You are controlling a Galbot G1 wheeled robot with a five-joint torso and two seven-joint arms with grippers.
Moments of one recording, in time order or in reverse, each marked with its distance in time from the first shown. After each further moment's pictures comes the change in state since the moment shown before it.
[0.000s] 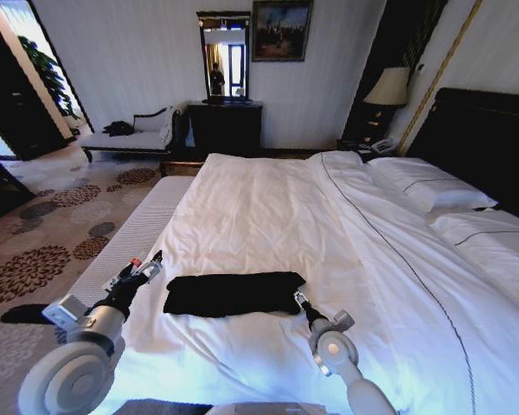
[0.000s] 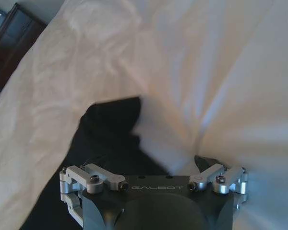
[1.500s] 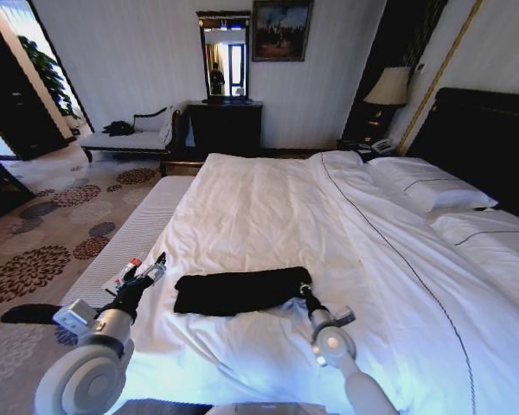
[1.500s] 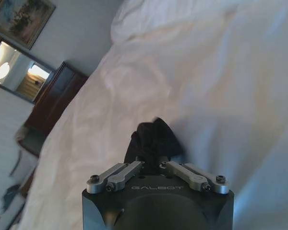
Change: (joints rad) left arm 0.008 -0.059 0.051 0.001 0.079 -0.022 0.008; right arm 0.022 -0.063 0.110 -0.029 0.006 0.137 -0.182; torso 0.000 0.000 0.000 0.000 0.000
